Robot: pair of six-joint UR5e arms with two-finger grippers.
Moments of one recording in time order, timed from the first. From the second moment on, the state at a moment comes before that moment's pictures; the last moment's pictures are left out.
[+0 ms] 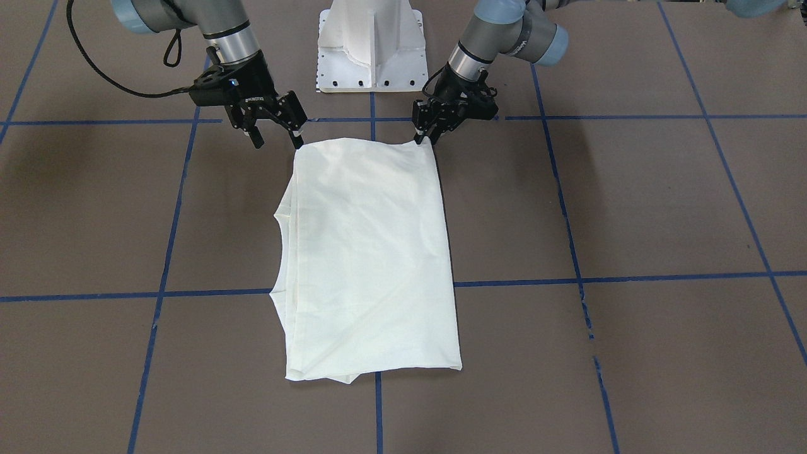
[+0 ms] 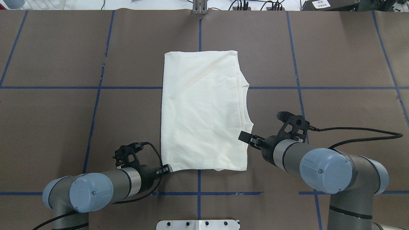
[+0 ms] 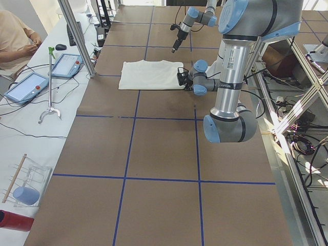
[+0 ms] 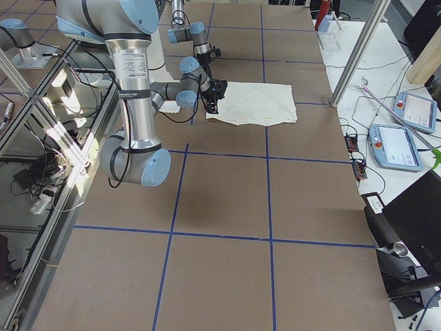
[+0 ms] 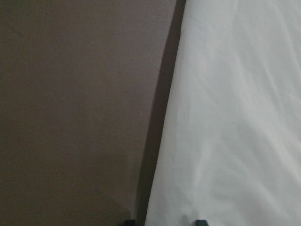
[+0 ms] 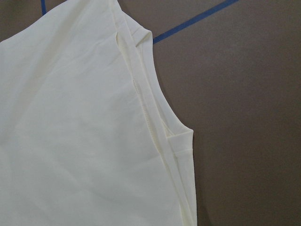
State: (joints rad) left arm -0.18 -1.85 -1.82 -2.25 -1.47 -1.77; right arm 0.29 -1.40 2.08 -1.20 1.39 1.74
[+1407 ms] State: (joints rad) left arm -0.18 -1.88 -1.84 -2.25 -1.48 -1.76; right arm 0.27 -1.22 1.95 -1.45 1.38 1.87
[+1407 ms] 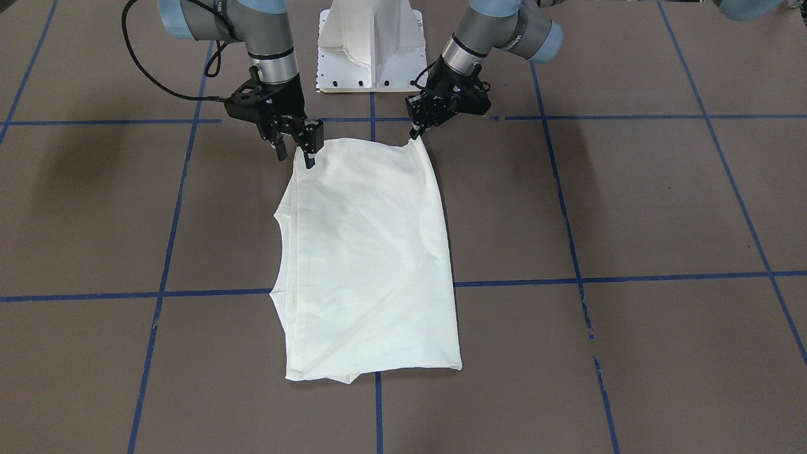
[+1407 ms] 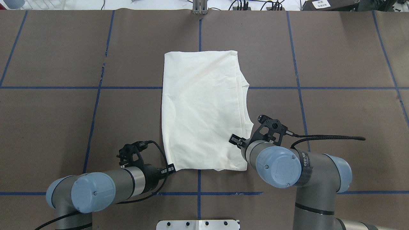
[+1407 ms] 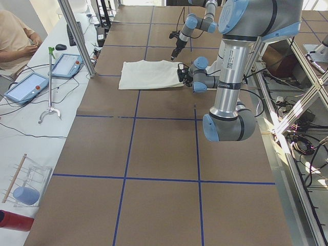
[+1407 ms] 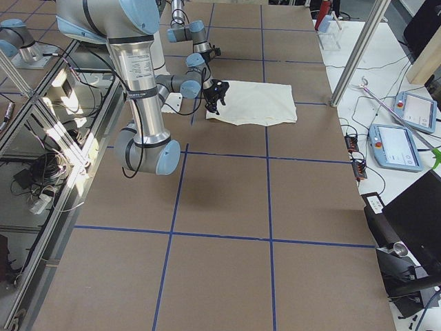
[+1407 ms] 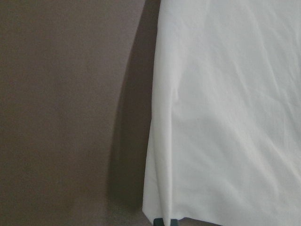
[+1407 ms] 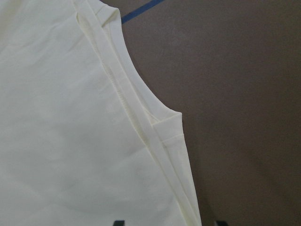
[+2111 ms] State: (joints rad) left arm -0.19 -1.88 -1.84 -2.25 -1.48 -1.76; right arm 0.26 -1.22 1.88 -1.45 1.34 1.87
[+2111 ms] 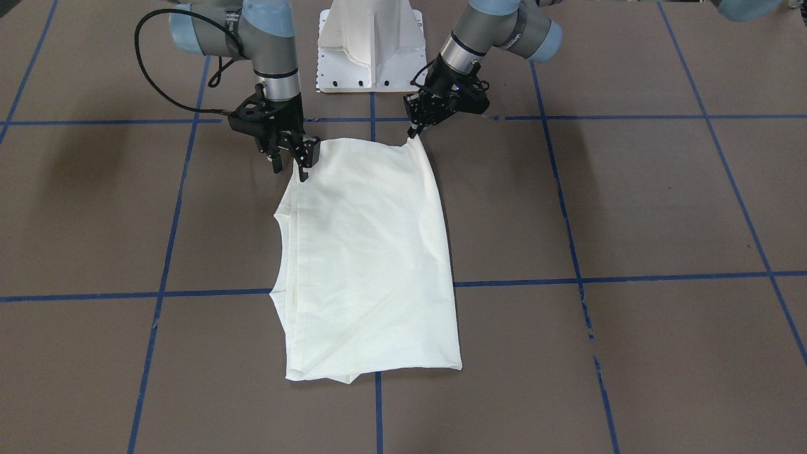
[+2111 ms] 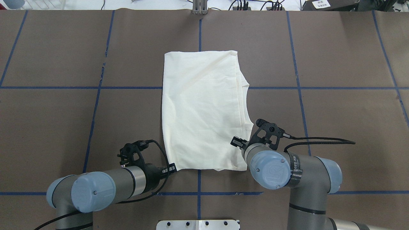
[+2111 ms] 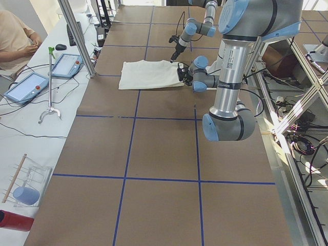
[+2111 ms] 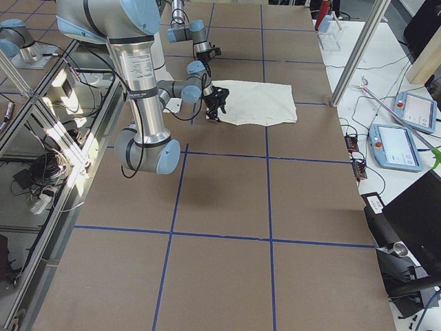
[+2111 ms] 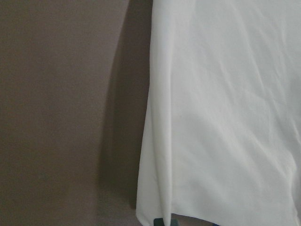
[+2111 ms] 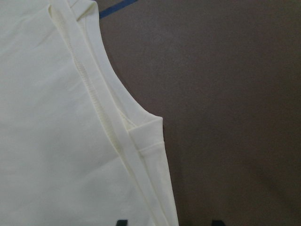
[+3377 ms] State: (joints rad) left arm -0.19 -1.88 -1.86 -2.25 -1.48 -1.76; right arm 0.24 -1.19 1.85 -1.45 1.31 1.87
